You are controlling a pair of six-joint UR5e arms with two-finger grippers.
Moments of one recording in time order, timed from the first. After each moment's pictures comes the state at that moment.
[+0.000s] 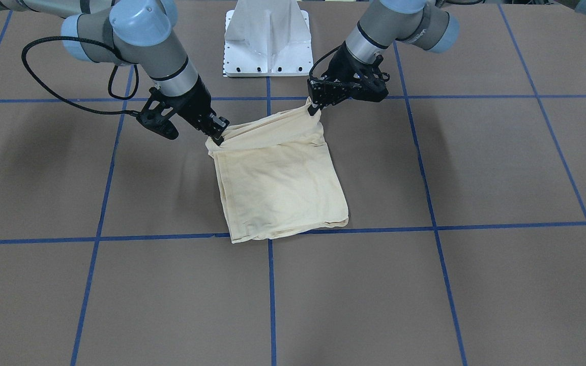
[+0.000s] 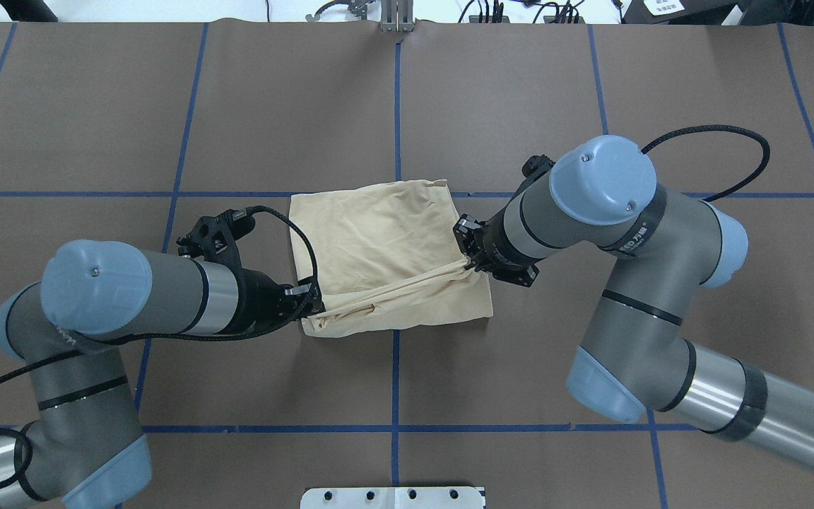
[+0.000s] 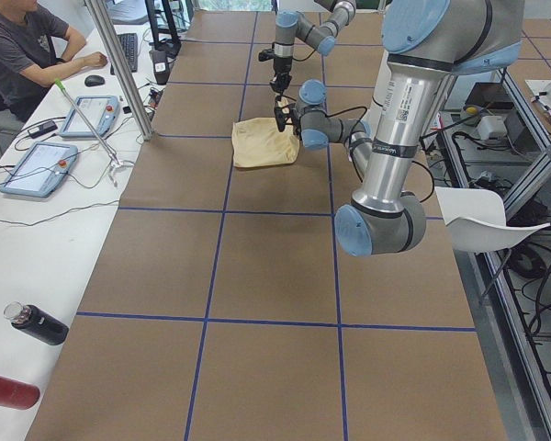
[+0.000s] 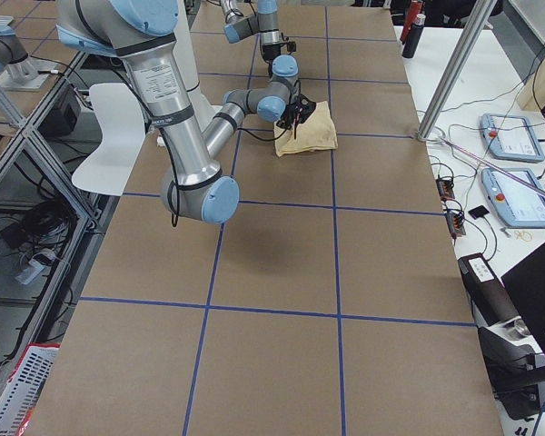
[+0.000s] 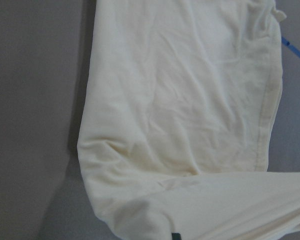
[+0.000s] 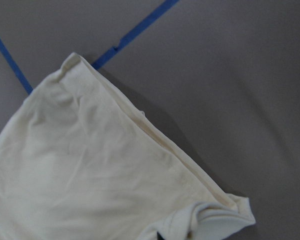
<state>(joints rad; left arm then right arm) -0.47 -1.93 -1.92 -2.13 -1.82 -1.68 0.59 -1.06 1.81 -1.37 1.96 1.85</state>
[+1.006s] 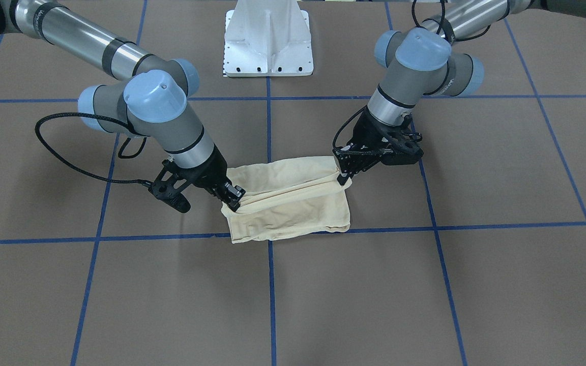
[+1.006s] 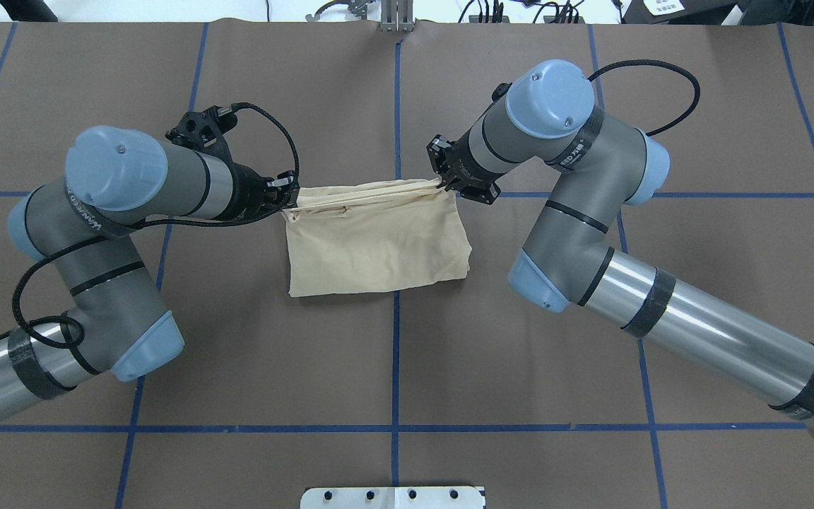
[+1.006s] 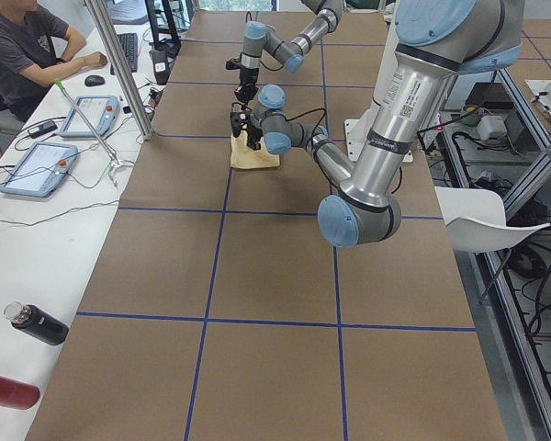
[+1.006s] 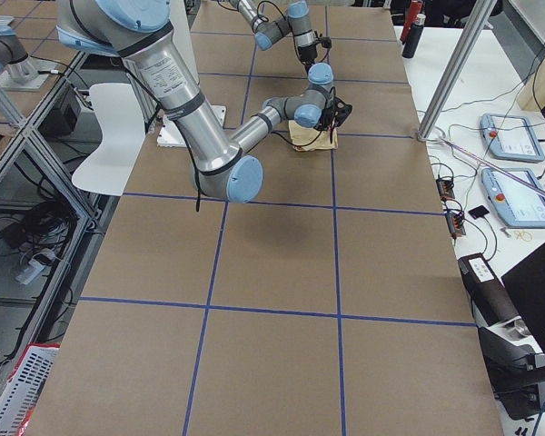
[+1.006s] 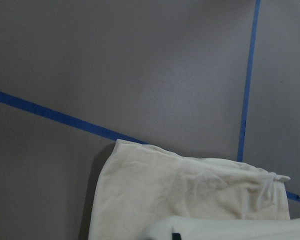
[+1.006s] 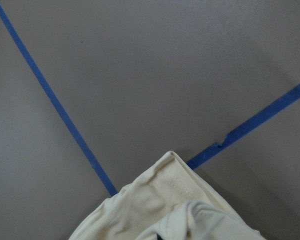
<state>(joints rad) -0.66 -2.04 -1.68 -2.14 -1.83 -1.55 0.69 -0.87 1.42 -1.10 1.96 1.85</state>
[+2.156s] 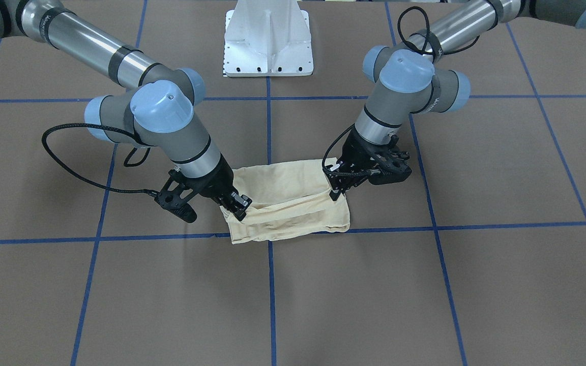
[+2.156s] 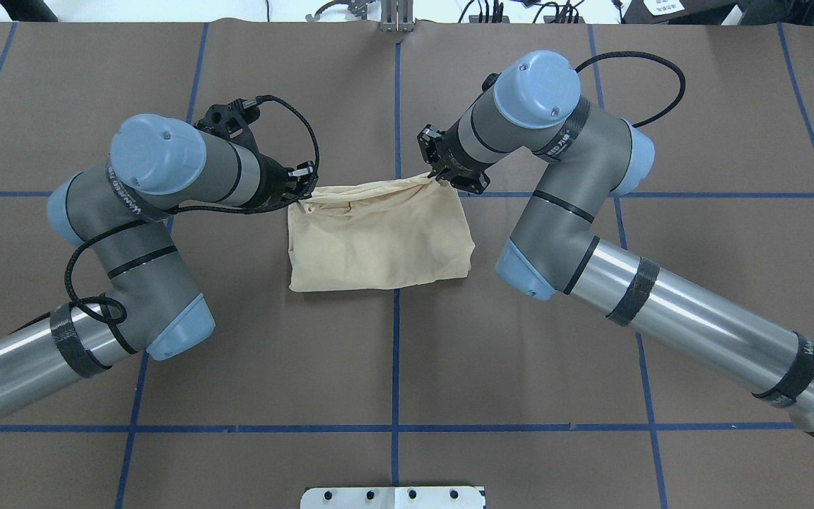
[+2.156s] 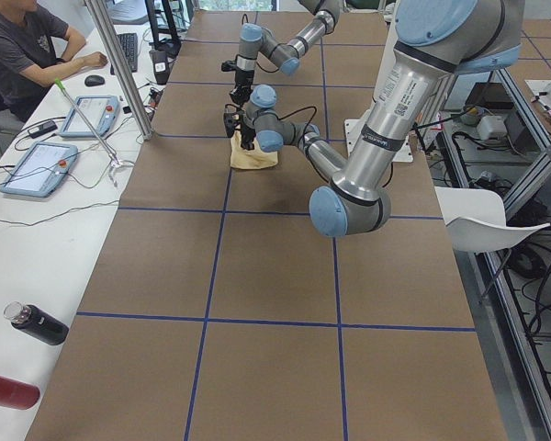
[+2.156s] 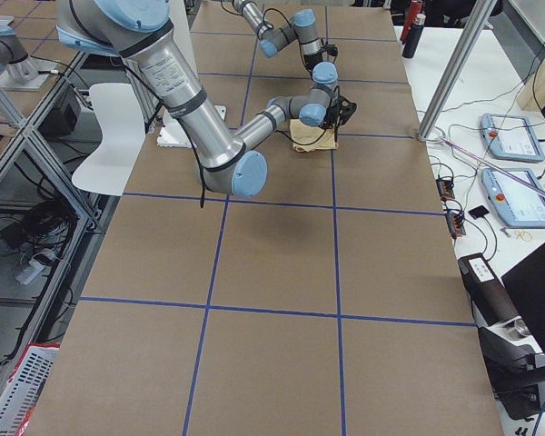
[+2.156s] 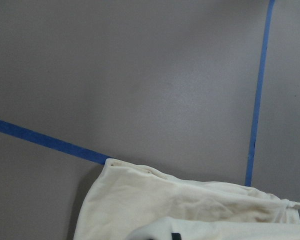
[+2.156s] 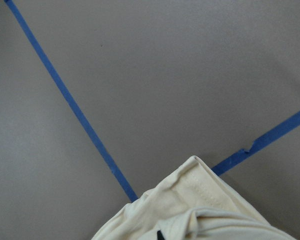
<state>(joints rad) -0.66 -2.12 -1.58 -2.14 -1.82 -1.56 0.70 -0.83 1.37 -1.08 1.96 1.85</state>
